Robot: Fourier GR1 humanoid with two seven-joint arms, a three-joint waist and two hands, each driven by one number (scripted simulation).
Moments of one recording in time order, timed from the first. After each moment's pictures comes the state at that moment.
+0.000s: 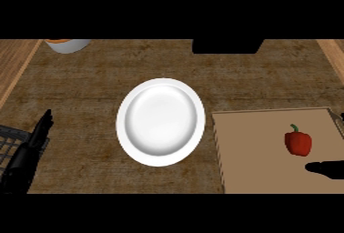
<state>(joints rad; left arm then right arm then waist) 0.13 0.46 -0.07 -1.52 0.00 0.17 -0.14 0.10 -0.56 -0.14 -1.65 0.07 0.06 0.60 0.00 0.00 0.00</state>
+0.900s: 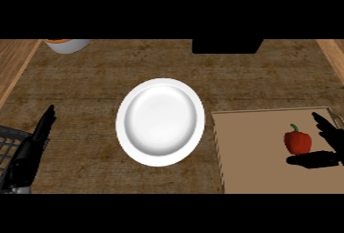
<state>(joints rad) 0.08 0.36 0.03 -1.49 -0.11 0.08 -0.13 -0.04 -0.43 -0.16 -1.38 0.20 0.17 0.48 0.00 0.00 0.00</state>
